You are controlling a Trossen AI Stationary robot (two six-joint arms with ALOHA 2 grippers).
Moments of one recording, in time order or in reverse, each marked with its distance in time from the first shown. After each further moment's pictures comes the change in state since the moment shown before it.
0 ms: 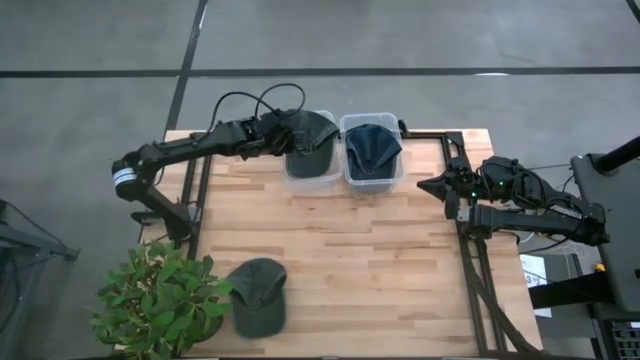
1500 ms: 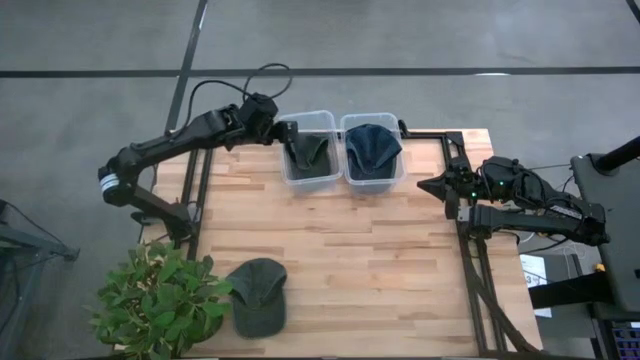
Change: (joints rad) left arm 0.045 -0.106 0.072 -0.060 0.054 0.169; right arm 0.000 0.000 0.000 0.005 -0.002 0.000
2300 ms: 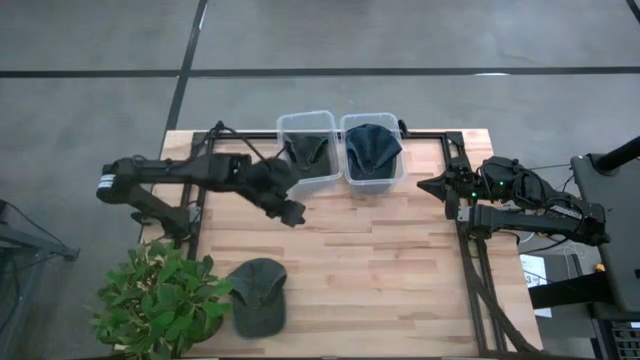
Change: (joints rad) left arm -0.476 -0.006 0.030 -0.108 0.453 -0.142; right arm 0.000 0.000 0.000 -0.002 0.000 -0.008
